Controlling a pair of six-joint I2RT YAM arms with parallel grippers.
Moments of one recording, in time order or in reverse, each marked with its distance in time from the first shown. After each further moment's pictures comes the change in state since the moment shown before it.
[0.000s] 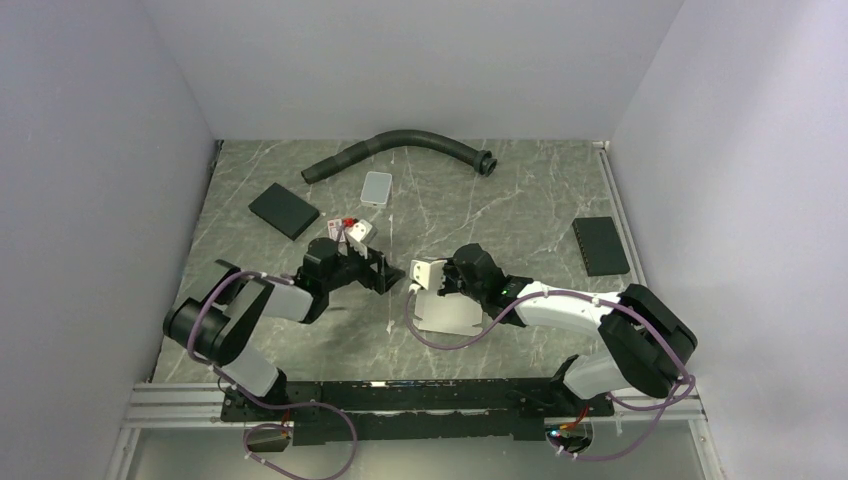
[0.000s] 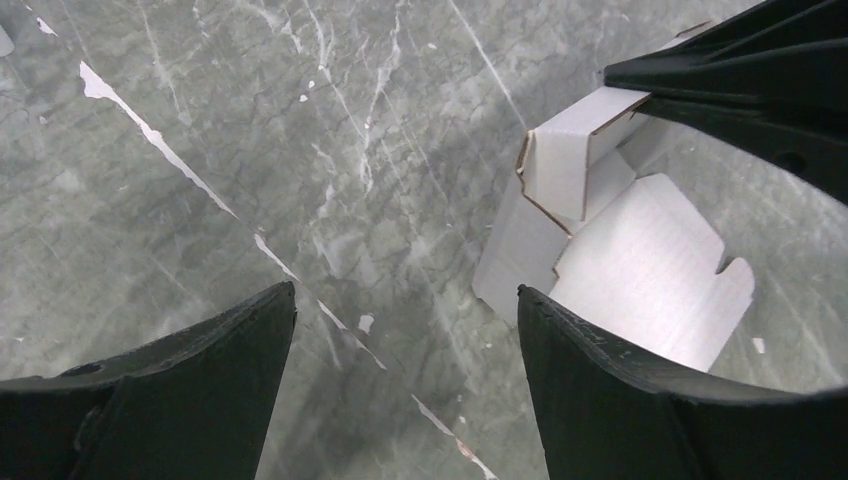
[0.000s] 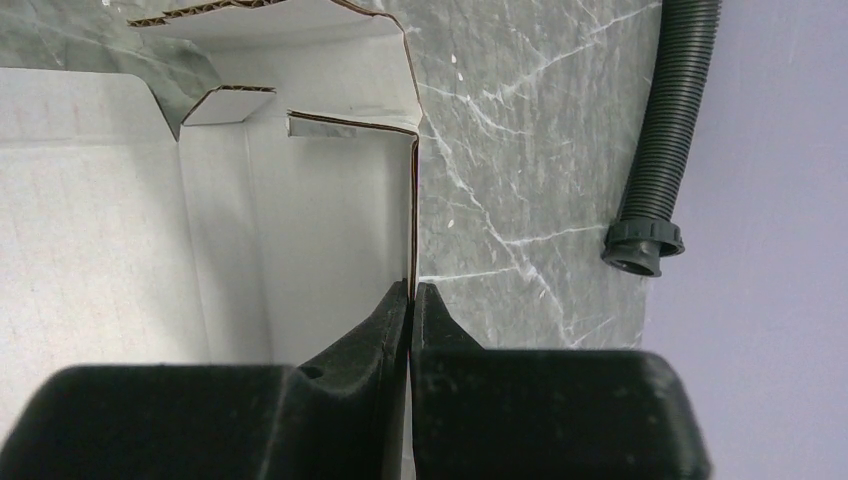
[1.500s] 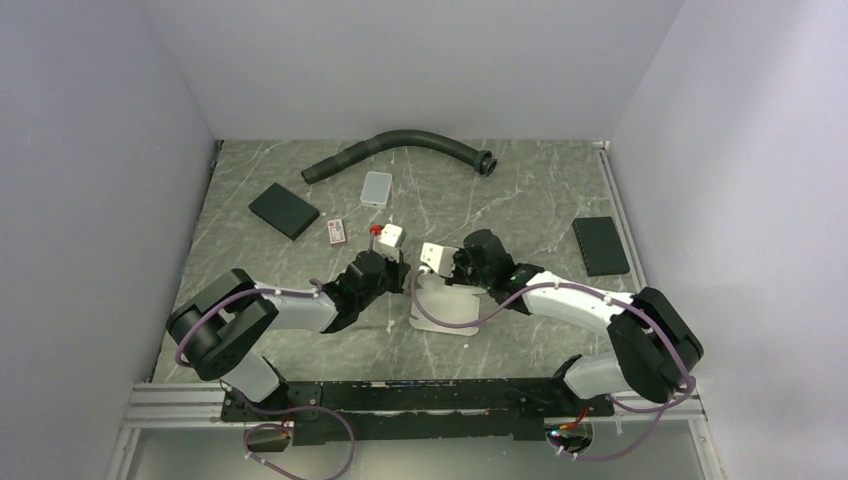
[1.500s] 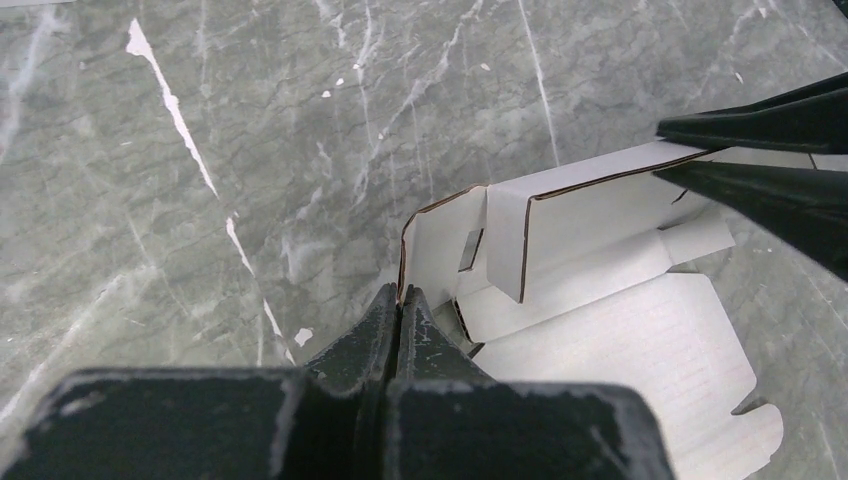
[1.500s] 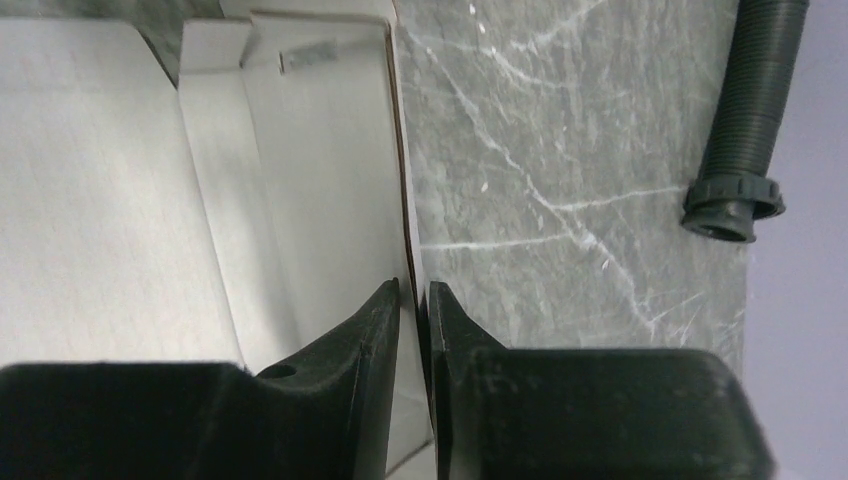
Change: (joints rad) left arm -0.349 -0.051 0.098 -0.214 -0.660 -0.162; right arm -0.094 -0.023 0.063 -0.150 -0.121 0.133
